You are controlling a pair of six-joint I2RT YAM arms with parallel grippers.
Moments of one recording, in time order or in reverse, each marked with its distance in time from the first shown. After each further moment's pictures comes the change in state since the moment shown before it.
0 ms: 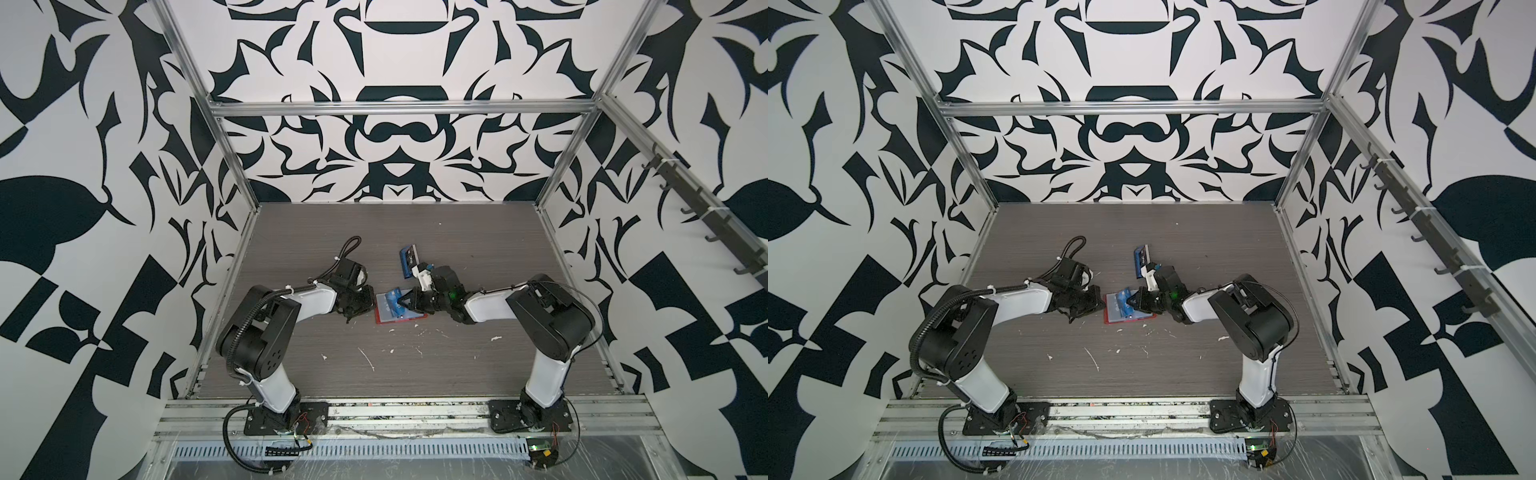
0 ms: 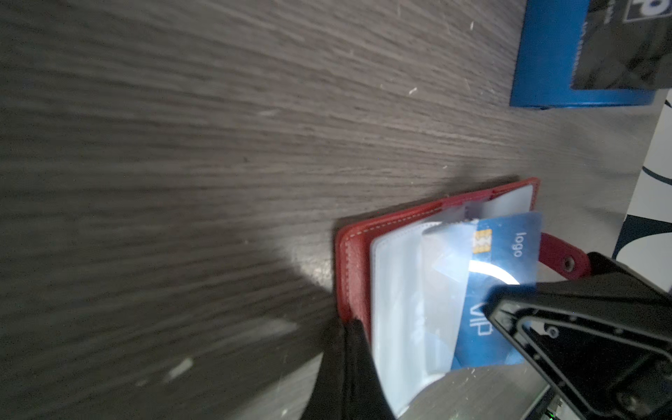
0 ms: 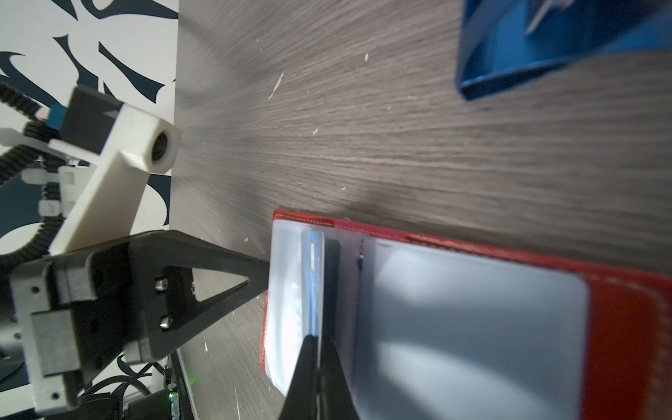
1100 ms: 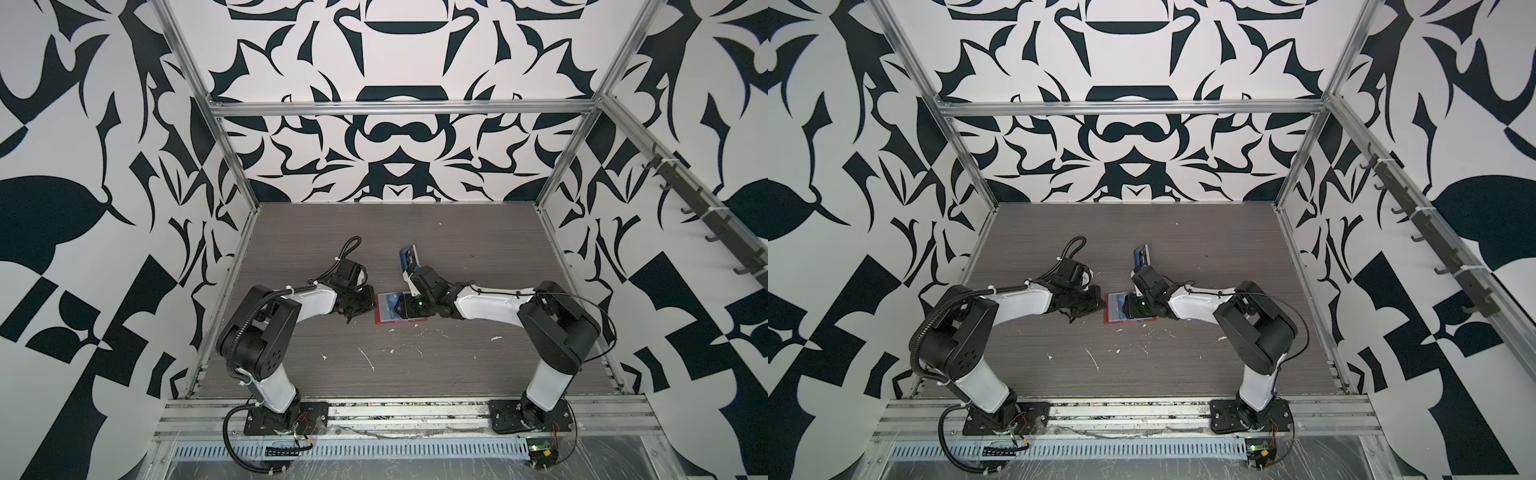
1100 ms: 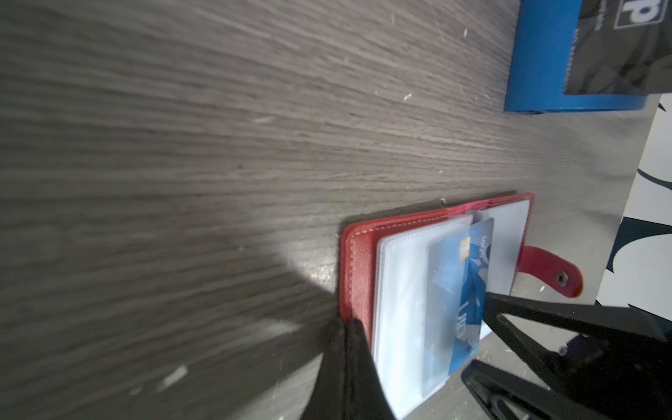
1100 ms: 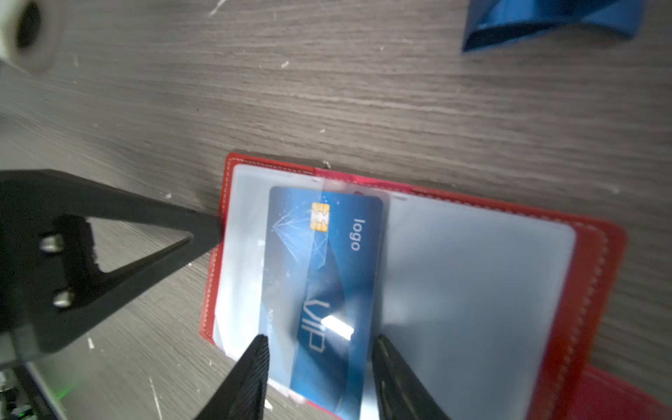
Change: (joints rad) left arm -0.003 0.000 -0.007 0.021 -0.005 -0.004; right arm 0.130 -0.074 0.197 -0.567 0.333 -0.202
